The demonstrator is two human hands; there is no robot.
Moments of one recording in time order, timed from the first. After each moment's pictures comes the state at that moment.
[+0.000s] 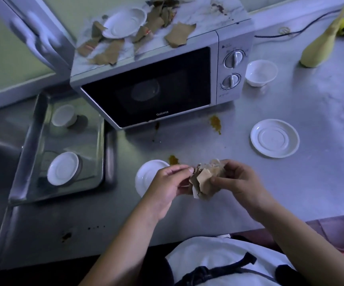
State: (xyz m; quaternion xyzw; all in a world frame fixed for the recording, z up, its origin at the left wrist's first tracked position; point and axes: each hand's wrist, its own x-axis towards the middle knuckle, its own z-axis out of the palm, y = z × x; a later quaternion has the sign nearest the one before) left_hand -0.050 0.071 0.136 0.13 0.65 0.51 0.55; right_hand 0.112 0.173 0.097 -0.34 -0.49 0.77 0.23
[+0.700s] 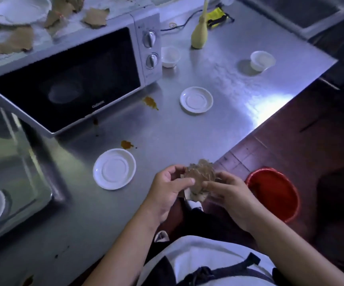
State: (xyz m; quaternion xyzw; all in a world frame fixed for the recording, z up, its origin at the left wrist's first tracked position) left_hand -0.003 -0.018 0.108 0.26 0.53 0.43 0.68; right_hand 0.173 -0.016 0.116 -0.54 -0.29 0.71 0.35
